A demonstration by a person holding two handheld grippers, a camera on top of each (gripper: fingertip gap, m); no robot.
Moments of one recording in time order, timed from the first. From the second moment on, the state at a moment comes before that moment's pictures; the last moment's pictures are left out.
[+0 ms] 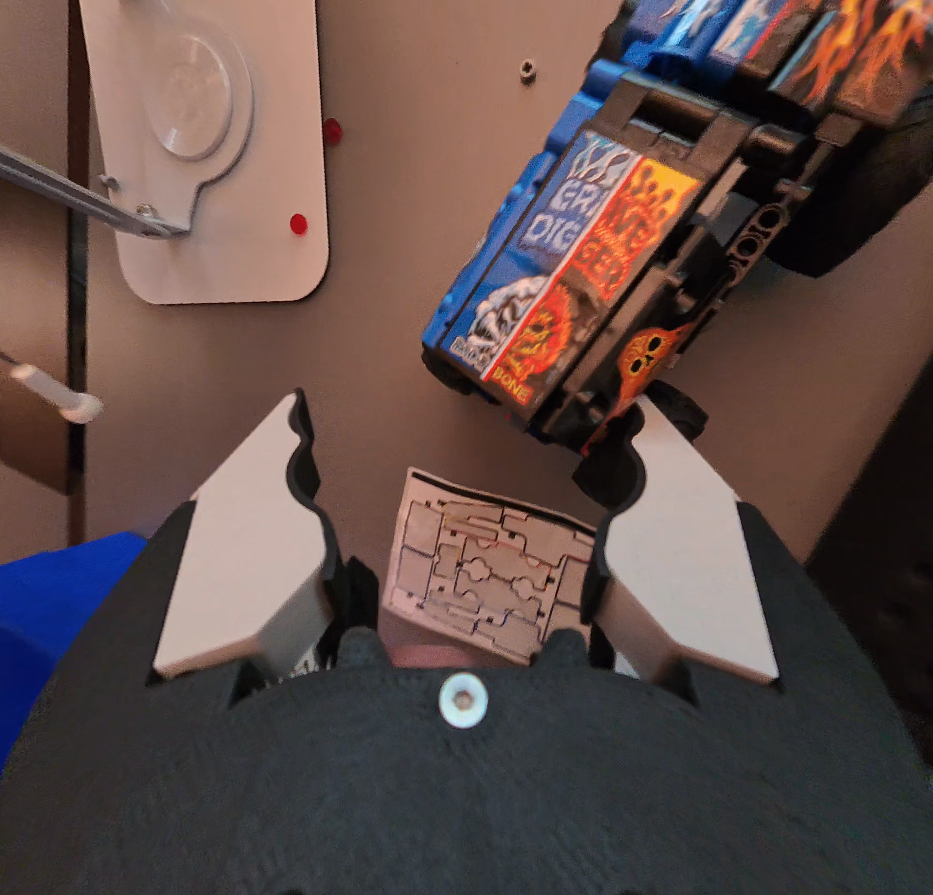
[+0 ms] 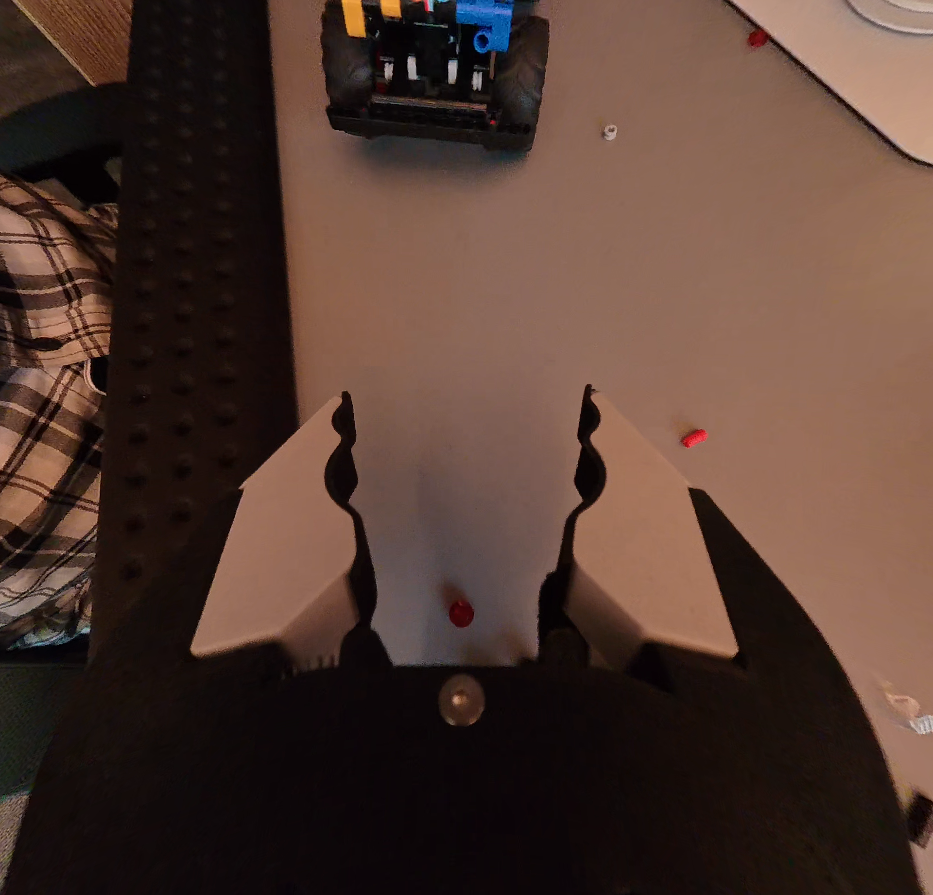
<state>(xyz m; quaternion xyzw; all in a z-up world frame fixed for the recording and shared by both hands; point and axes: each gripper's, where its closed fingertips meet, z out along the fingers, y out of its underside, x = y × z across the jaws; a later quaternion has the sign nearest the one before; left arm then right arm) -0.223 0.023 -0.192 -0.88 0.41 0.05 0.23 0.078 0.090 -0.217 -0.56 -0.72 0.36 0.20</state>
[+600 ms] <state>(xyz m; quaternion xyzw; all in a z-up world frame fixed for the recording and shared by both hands) -0.186 0.002 -0.236 -0.95 0.19 -0.09 0.24 -0.005 0.017 -0.192 -0.53 -0.72 0.36 0.25</state>
